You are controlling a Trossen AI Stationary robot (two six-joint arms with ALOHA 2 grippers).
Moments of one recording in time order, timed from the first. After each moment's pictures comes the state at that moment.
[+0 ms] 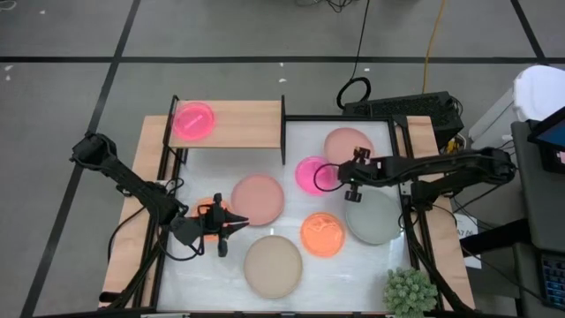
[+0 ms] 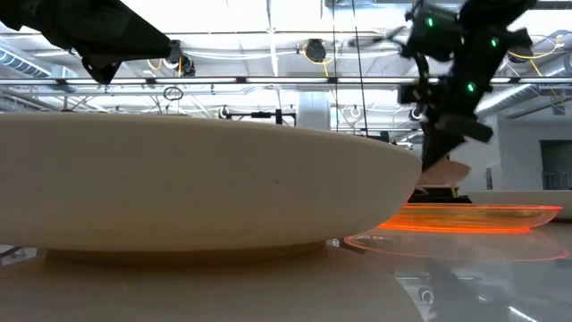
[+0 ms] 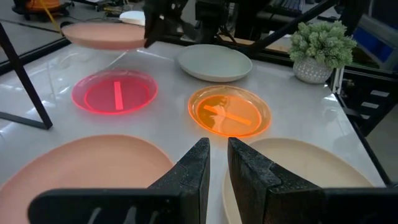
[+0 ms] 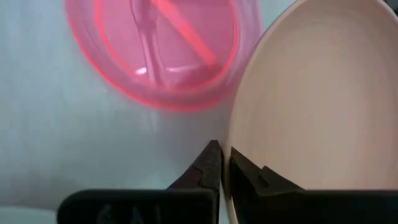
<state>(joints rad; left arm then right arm) -0.65 1.22 0.50 0.32 -0.74 -0.44 -0.10 1.21 0.65 -0.59 0.39 -0.04</state>
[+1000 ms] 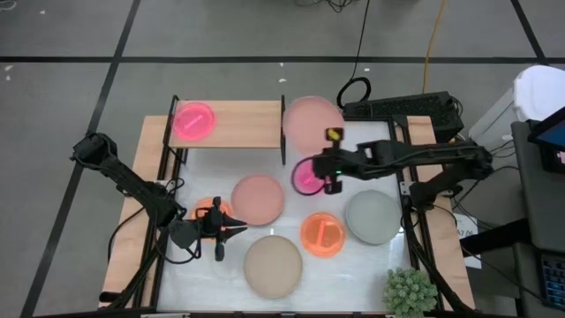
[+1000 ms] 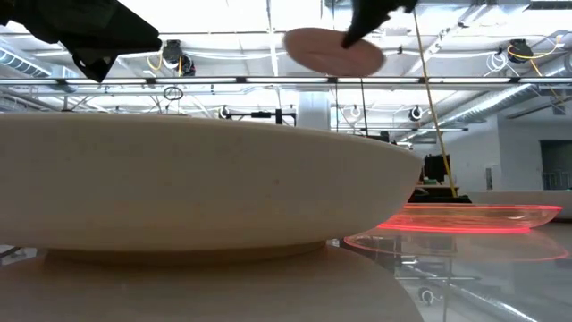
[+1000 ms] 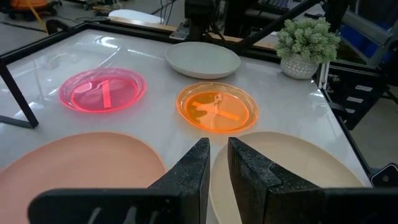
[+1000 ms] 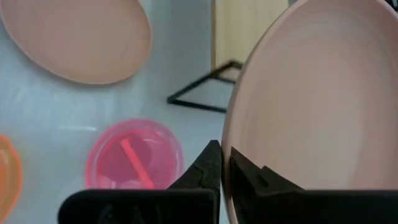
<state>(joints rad) -0.69 1.22 0.50 0.31 -0.74 -0.44 0.06 1.46 1.45 -0.92 0.53 -0.31</state>
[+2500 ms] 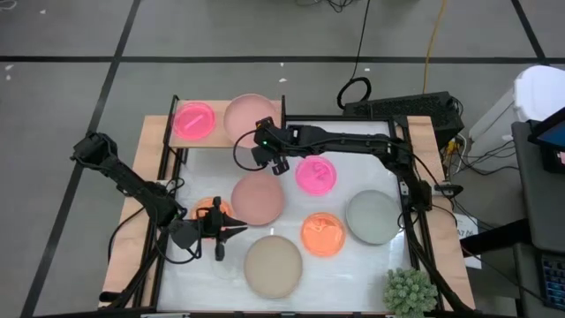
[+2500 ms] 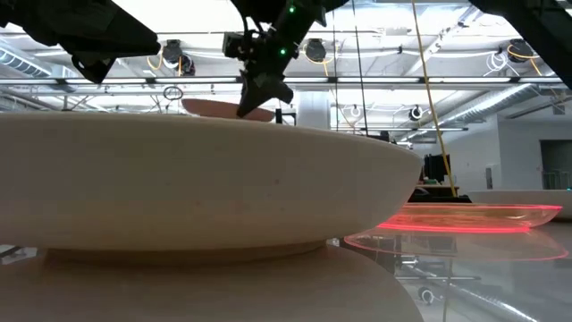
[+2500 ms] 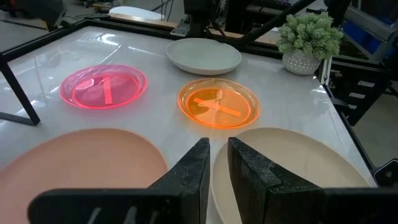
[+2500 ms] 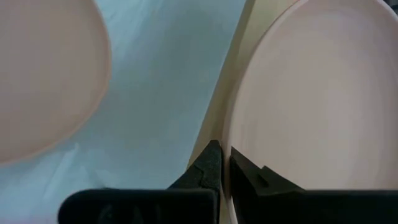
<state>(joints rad) -0.69 1.22 0.50 0.30 -0.74 -0.45 -0.18 2.11 1.94 -0.68 0.28 -0.81</state>
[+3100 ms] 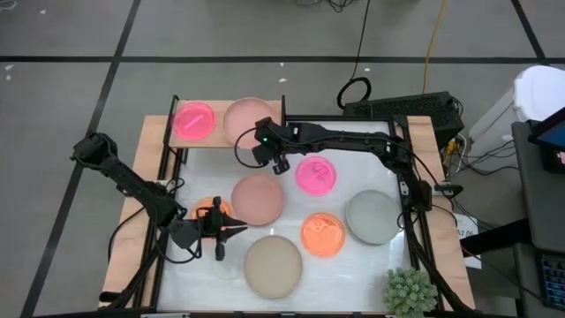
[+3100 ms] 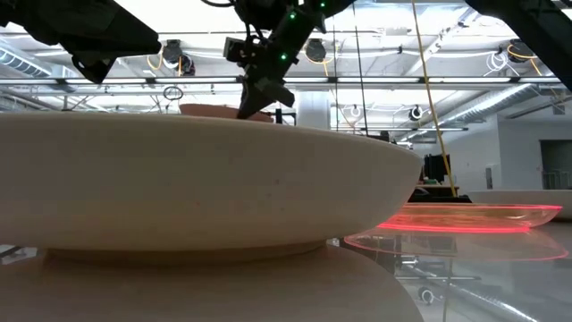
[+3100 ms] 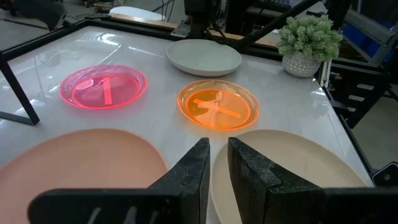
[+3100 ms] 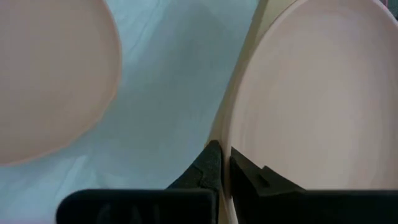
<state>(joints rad) -0.69 1.22 0.50 0.30 -0.74 -0.46 -0.20 2.11 1.94 -0.68 0.20 -0.82</state>
